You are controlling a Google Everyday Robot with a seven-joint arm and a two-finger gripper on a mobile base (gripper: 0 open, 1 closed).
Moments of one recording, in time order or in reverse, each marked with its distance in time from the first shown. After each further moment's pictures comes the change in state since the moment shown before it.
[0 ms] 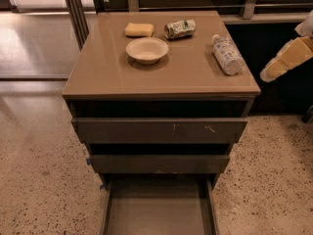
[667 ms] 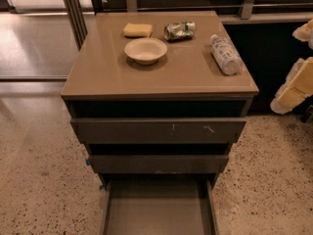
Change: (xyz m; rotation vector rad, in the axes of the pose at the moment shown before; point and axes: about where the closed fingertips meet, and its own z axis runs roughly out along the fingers) arm 0.004 0.099 -0.052 -0.038 0.093 -0.239
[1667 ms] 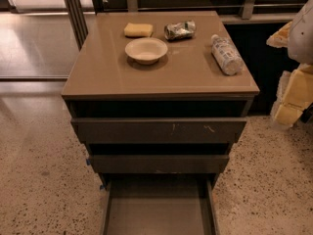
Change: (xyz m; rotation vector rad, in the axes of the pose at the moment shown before) arm -0.019 0.042 -0.002 -0.090 0.110 -0.222
